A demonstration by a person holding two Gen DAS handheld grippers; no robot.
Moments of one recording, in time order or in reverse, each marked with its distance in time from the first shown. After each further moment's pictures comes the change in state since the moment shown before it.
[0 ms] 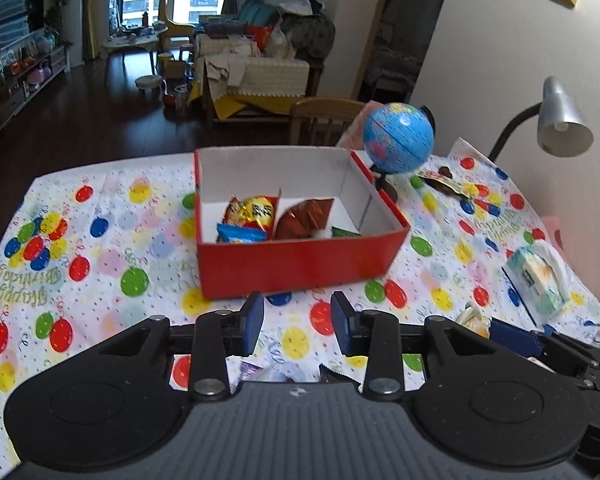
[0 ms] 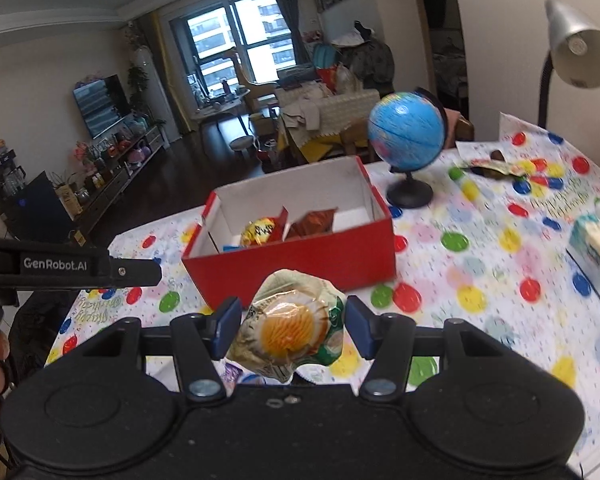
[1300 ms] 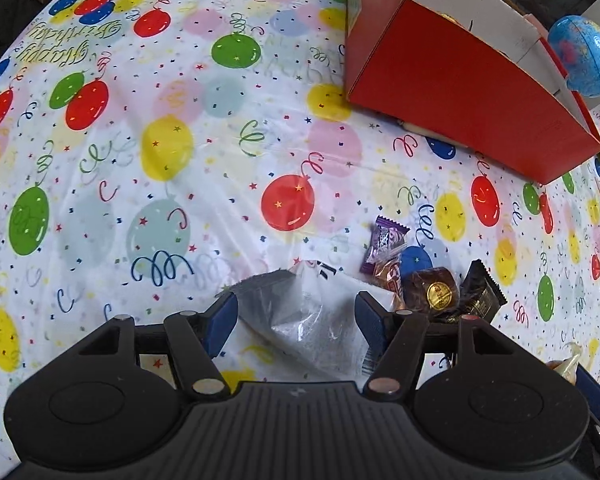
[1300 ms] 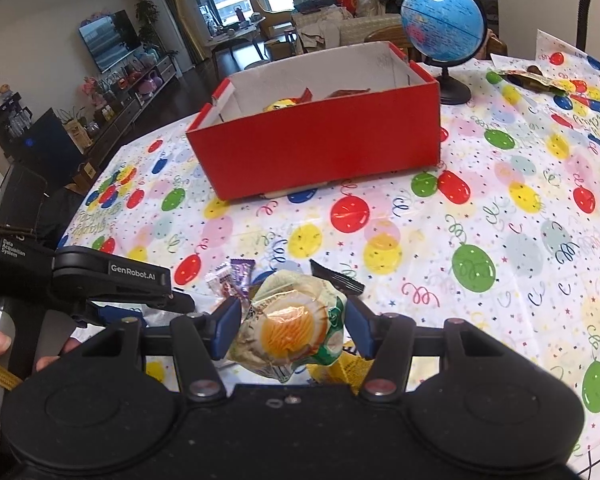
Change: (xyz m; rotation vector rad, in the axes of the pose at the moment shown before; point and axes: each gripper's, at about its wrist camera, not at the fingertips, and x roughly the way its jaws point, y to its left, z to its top) left arm 0.121 0.105 -0.104 -0.360 0.414 0.144; right arm 0.052 0.013 -0.075 -0.008 0.226 0.044
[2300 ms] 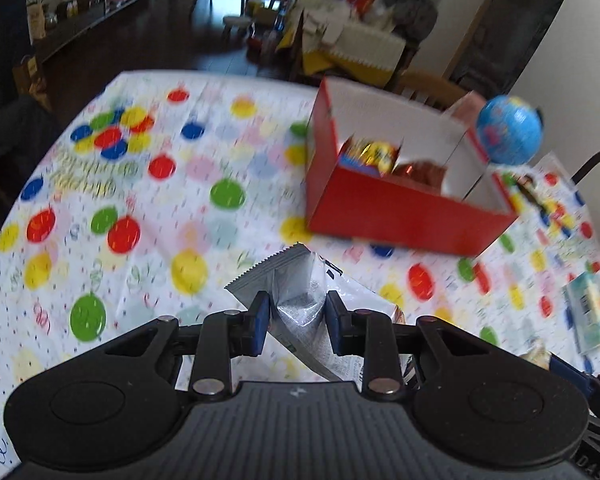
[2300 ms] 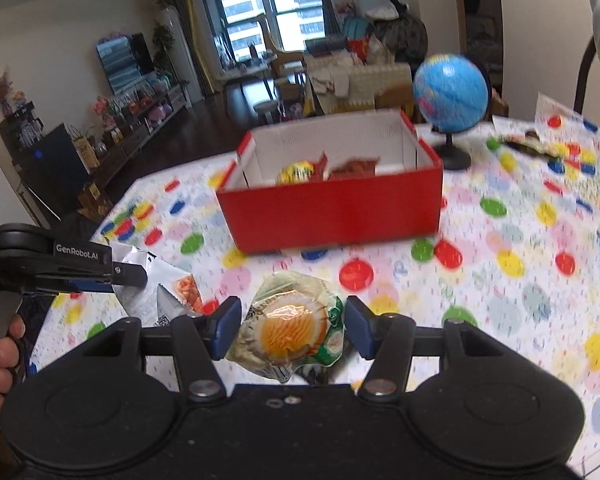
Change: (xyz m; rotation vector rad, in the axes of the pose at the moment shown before) left arm -0.122 -0.006 0.002 0.087 -0.321 -0.066; right arm -0.049 0.027 0.027 -0.081 -0.142 -0.013
